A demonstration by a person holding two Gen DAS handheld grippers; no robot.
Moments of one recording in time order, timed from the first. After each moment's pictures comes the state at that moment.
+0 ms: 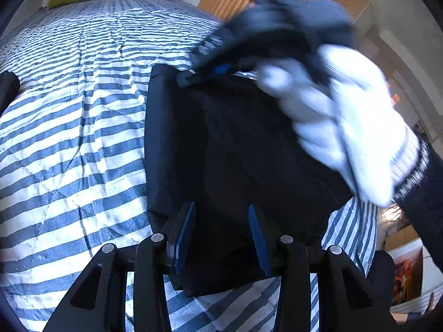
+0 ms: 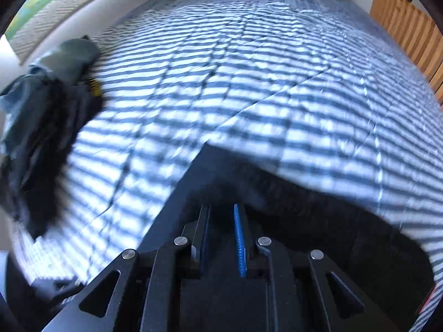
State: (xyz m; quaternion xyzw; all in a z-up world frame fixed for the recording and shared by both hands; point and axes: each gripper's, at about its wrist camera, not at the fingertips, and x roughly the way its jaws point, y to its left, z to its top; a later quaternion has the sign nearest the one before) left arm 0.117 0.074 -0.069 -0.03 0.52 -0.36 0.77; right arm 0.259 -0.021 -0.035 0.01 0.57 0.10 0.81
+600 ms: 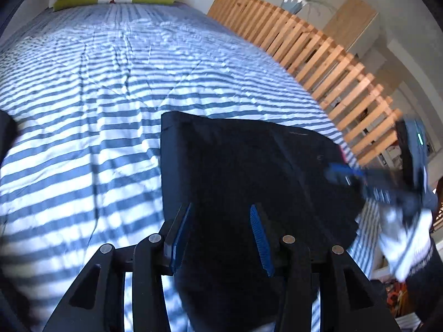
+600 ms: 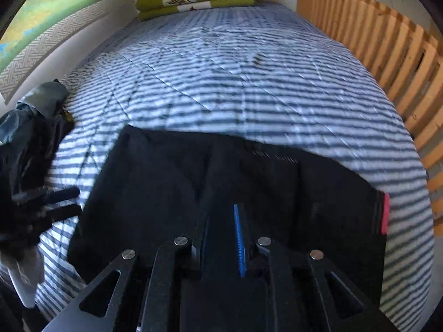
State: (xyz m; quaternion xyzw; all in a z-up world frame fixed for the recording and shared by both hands) left arm 0.182 0.059 -0.053 -0.03 0.53 -0.33 0.78; right arm 0.102 -0.154 -0.001 0.05 0.54 -0.01 0.84
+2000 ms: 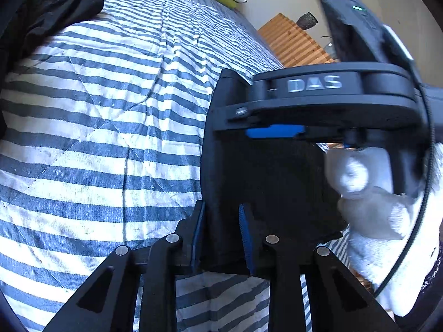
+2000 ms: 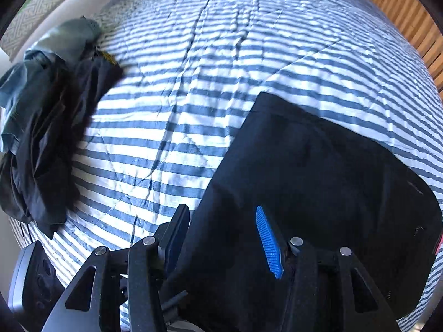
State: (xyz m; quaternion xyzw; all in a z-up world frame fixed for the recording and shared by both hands) left arm 0.091 0.137 -0.080 -0.21 0.53 -0.26 0.78; right arm 0.193 0.046 -0.021 0.01 0.65 0.07 0.76
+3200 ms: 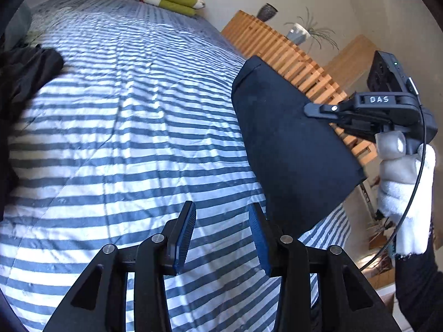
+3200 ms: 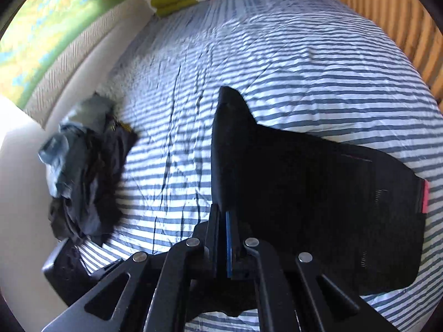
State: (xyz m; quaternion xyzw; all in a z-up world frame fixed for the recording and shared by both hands) left arm 0.078 0.106 -0.015 -0.14 0.50 -0.32 0.79; right arm 0.118 -0.102 0.092 0.18 0.54 0.07 0.82
